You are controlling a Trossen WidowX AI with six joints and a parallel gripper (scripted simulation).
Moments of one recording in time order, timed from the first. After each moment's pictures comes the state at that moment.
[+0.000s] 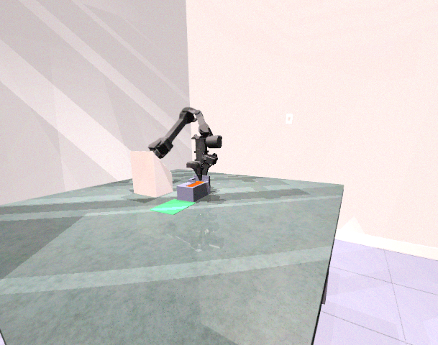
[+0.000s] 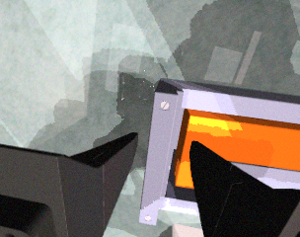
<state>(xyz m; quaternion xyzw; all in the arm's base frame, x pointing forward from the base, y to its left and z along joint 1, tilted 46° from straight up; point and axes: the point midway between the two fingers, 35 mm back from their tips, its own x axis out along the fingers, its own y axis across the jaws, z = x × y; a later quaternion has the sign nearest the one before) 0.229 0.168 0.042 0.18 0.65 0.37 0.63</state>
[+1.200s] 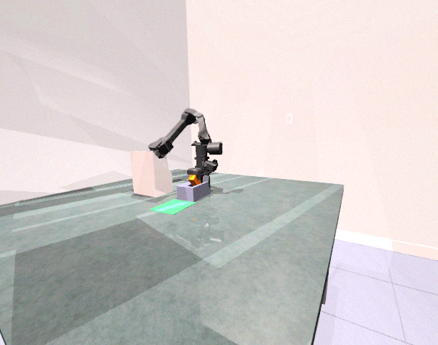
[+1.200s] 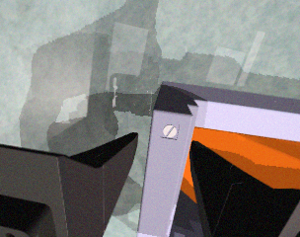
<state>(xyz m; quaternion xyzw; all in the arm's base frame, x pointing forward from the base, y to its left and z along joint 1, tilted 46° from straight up) 0.224 0.192 0.021 0.19 0.65 0.37 0.63</state>
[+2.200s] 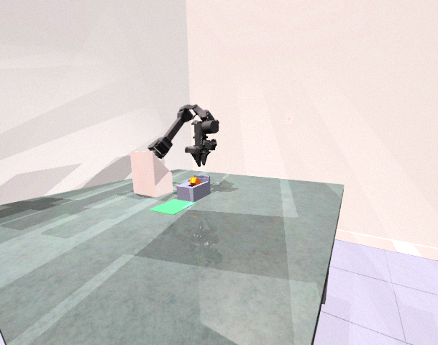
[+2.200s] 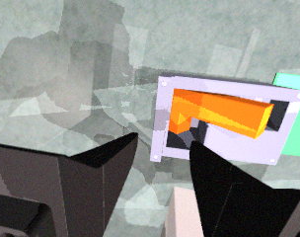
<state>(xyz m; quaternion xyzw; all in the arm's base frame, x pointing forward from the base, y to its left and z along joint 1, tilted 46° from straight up) 0.237 0.117 0.088 0.19 0.66 0.36 0.63</state>
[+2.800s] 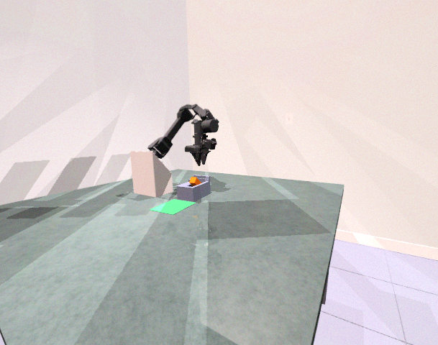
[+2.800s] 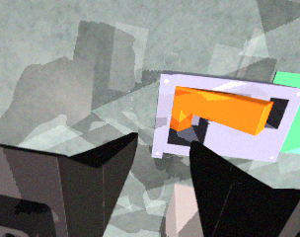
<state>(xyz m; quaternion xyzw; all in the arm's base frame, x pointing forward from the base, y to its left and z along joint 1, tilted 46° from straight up) 0.236 0.114 0.092 0.19 0.66 0.37 0.63</state>
